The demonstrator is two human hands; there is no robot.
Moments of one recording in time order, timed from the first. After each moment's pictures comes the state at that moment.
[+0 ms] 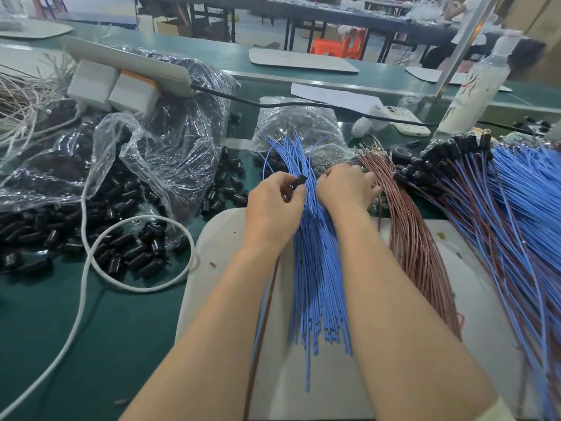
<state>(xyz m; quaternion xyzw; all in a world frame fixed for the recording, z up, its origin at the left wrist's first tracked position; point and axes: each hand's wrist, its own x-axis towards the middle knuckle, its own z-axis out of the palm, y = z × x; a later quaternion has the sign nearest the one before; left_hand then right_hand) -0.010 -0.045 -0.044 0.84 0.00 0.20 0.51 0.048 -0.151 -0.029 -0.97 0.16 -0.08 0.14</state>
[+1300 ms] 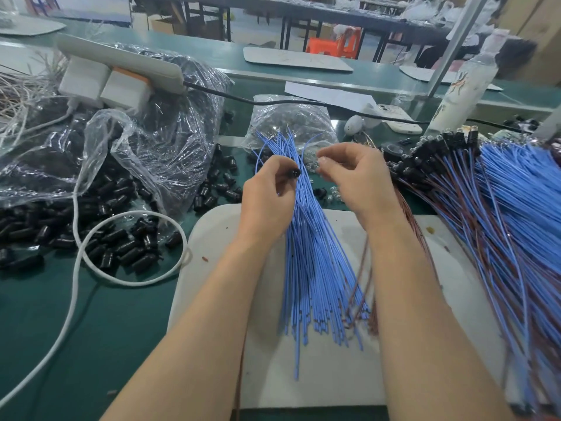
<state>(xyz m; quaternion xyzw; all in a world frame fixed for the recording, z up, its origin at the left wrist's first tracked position) -0.018 -0.048 -0.035 0.78 -0.06 0.20 0.60 0.001 -0.177 0.003 -0.81 -0.07 -0.14 0.57</state>
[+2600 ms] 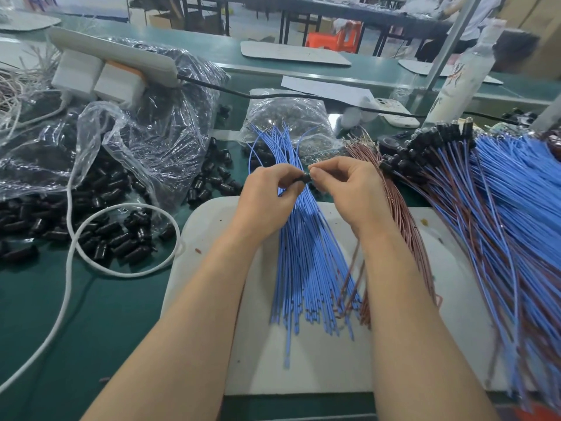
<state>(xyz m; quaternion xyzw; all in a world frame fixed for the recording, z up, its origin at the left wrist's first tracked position) -0.021 -0.045 -0.033 0.86 -0.12 0.16 0.47 -0.014 -0.184 -0.015 -0.82 -0.05 -0.12 0.55</state>
